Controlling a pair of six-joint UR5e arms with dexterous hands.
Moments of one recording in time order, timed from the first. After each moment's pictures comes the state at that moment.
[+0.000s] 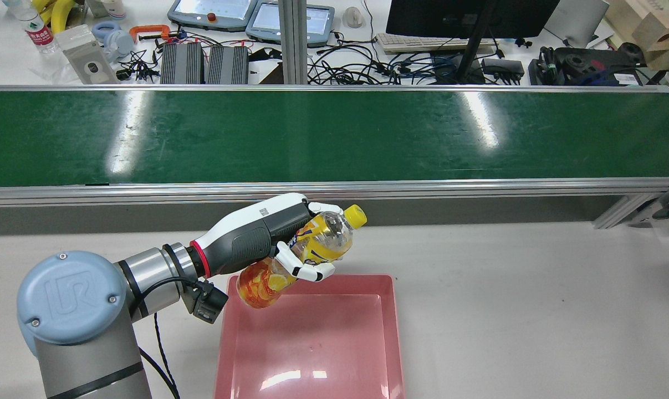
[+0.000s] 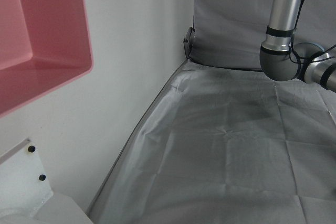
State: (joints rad) left arm -0.46 -2.26 -2.02 0.73 1.43 0.60; right arm 1.56 -1.46 1.54 -3.27 -1.58 -0.10
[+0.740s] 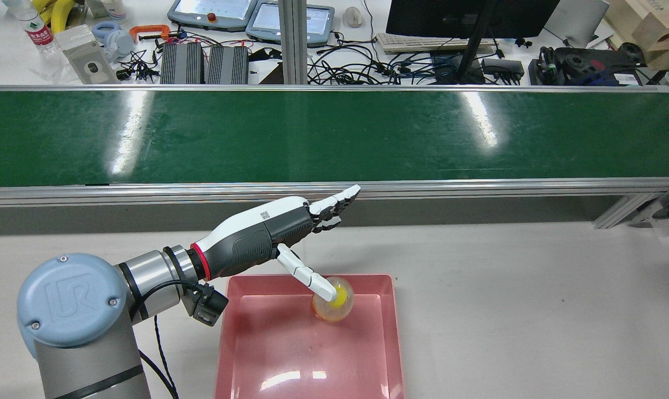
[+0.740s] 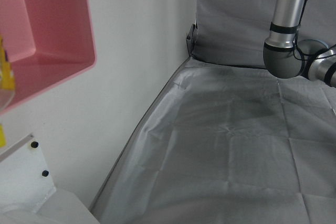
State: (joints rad) left arm -0.46 -2.26 -2.02 0.73 1.44 0.61; right arm 1.56 -1.46 1.54 -3.27 -1.58 -0.10
